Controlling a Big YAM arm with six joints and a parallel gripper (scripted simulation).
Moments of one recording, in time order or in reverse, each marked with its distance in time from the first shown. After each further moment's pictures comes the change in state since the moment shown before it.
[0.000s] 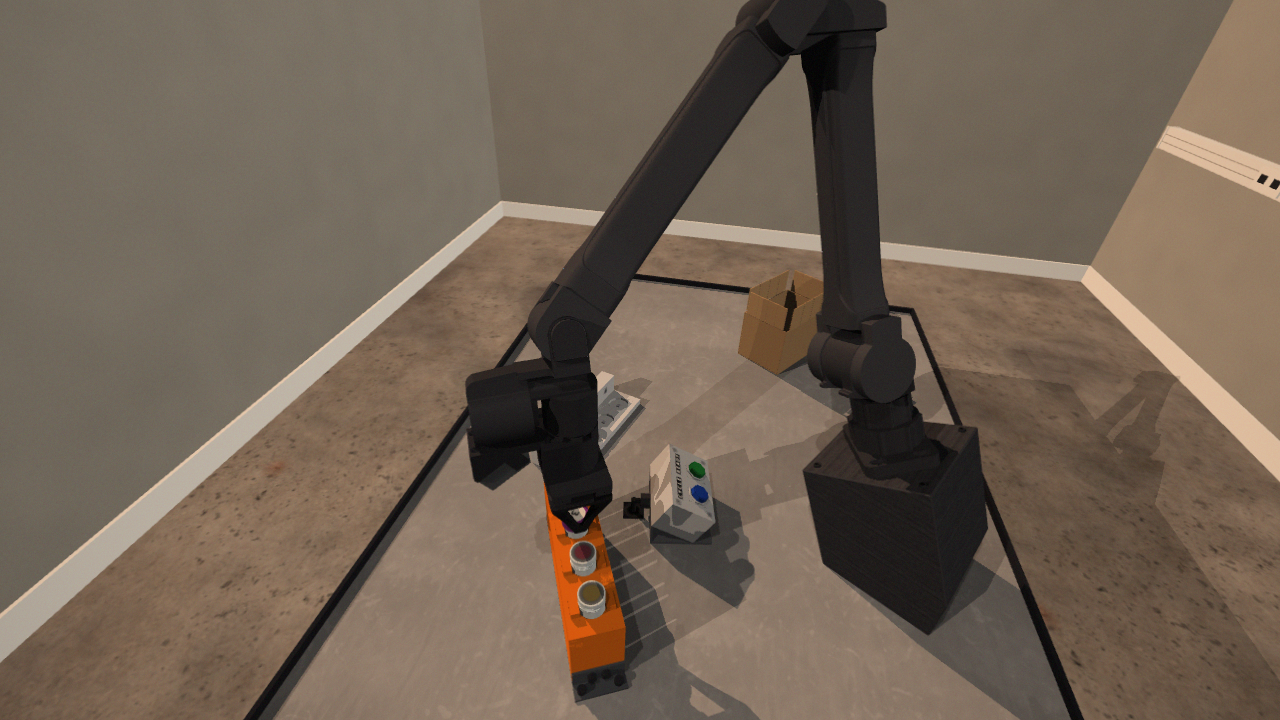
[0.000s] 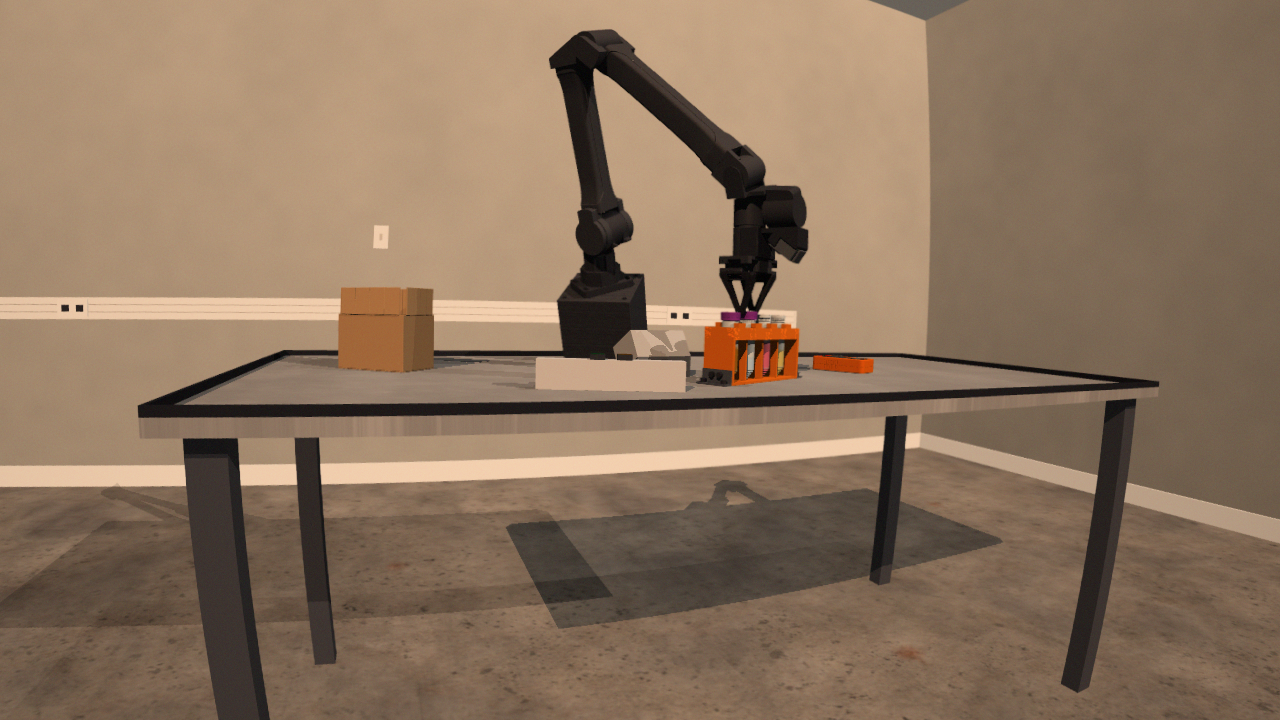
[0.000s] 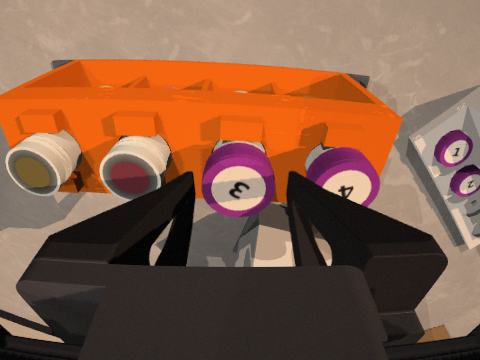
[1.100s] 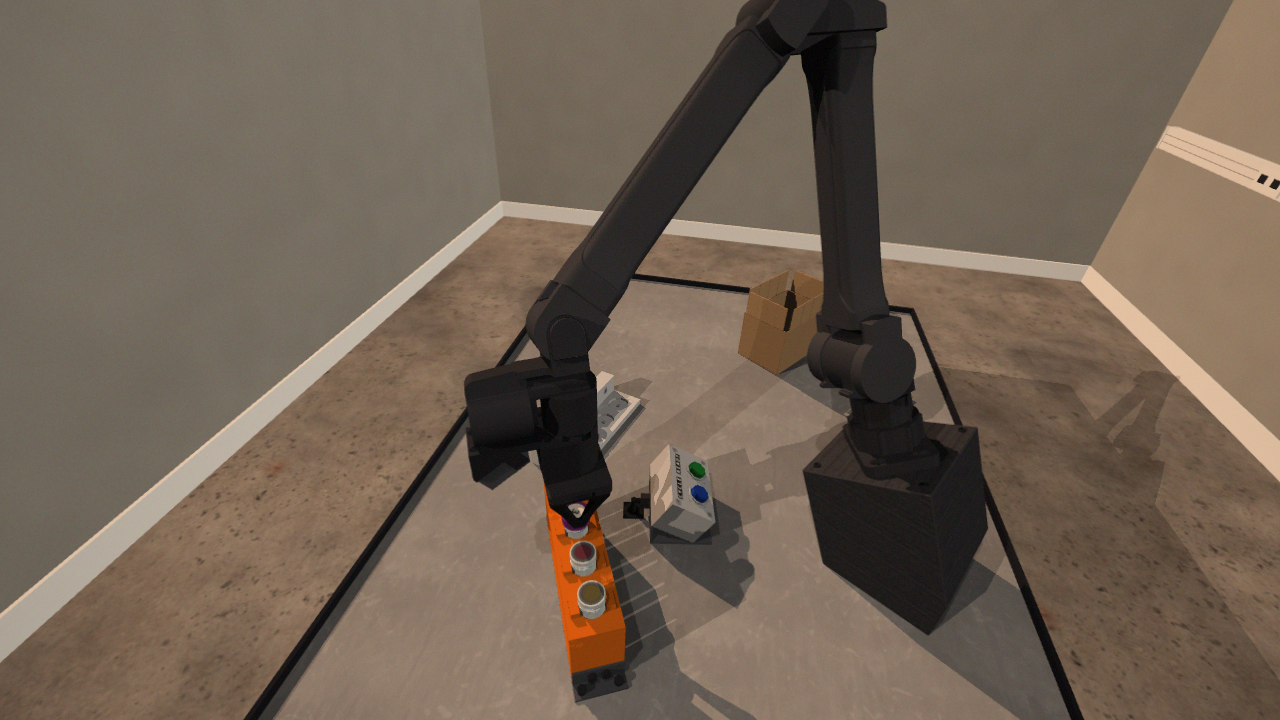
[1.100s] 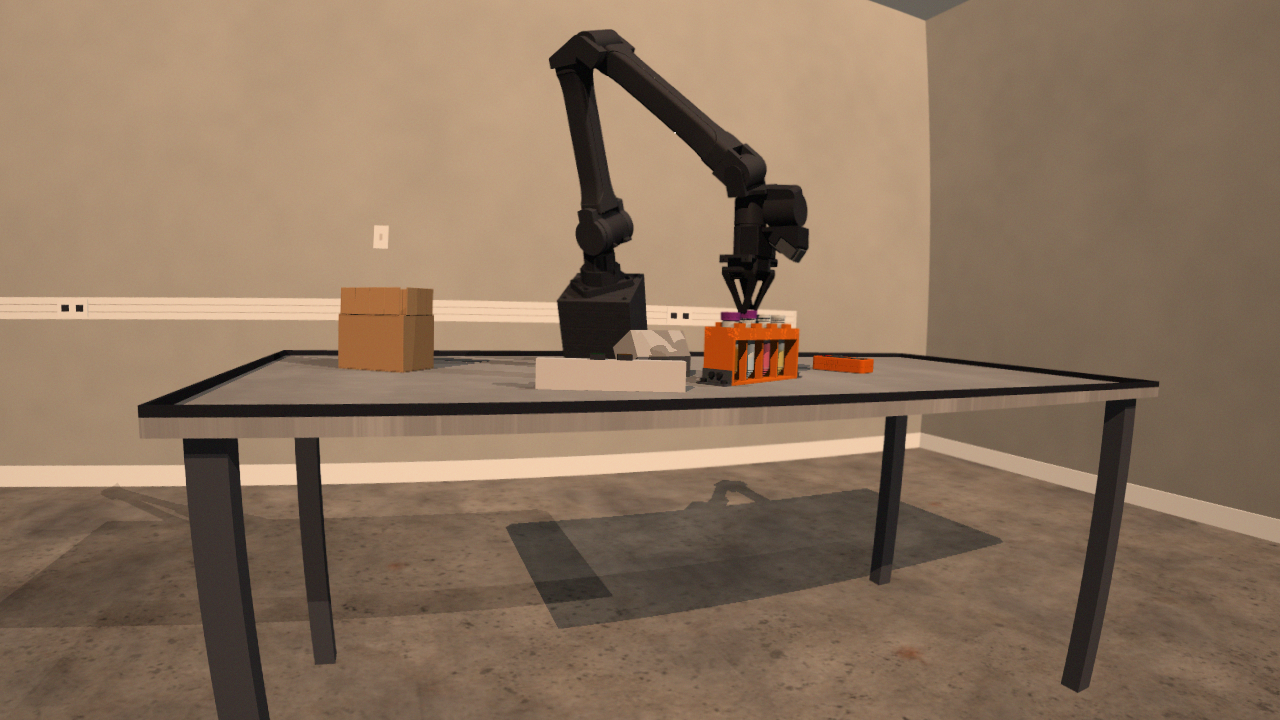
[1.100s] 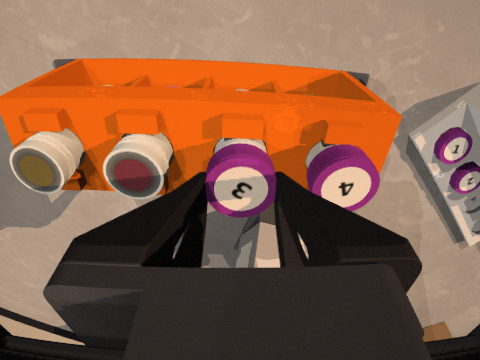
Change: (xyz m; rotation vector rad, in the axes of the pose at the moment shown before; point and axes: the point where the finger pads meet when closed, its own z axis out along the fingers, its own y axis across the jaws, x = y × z) arm 0.000 0.001 -0.002 0.001 0.006 0.004
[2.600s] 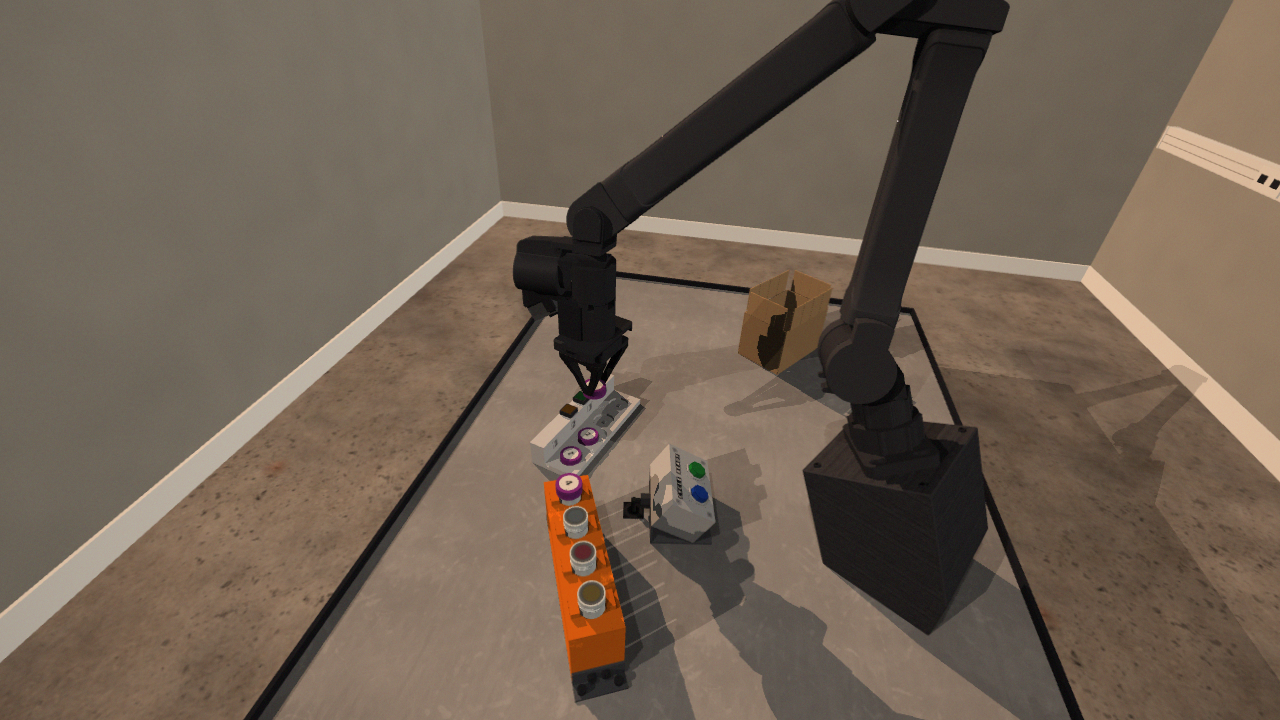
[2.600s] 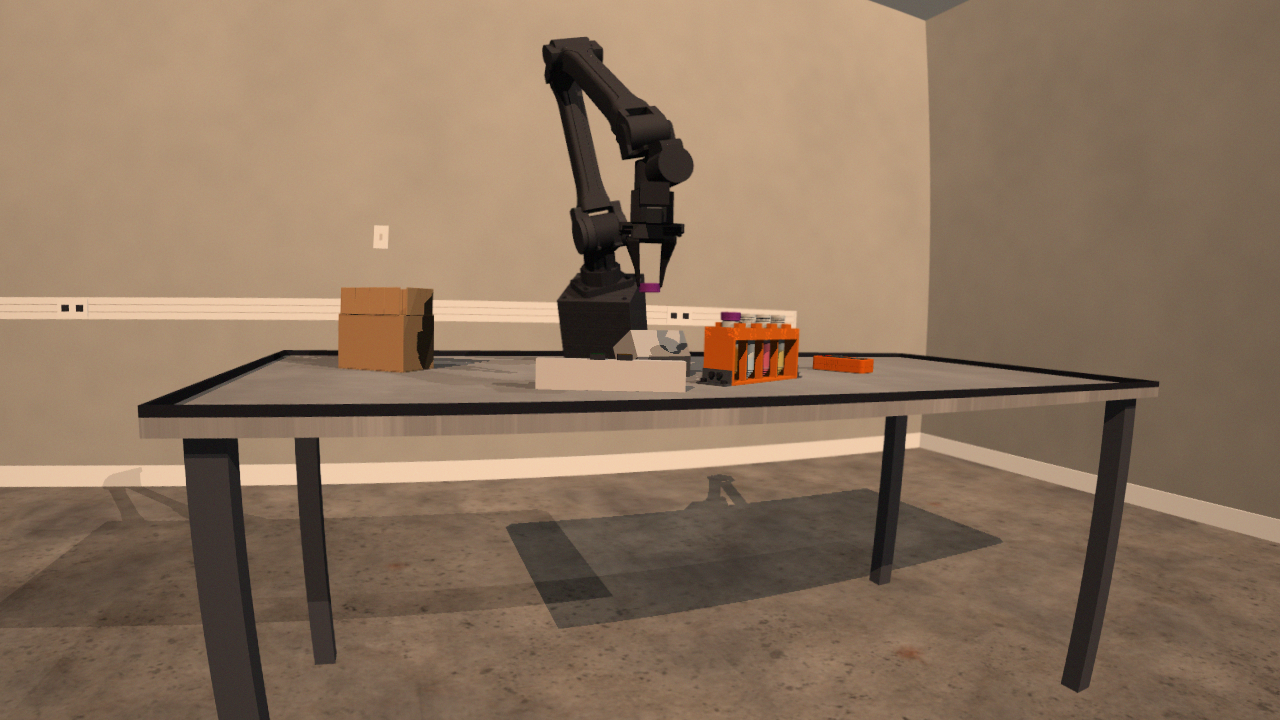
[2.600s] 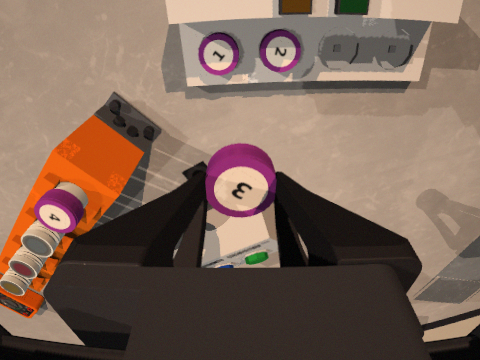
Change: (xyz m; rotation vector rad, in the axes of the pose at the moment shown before) arm 0.072 -0.189 -0.035 -0.004 -0.013 0.852
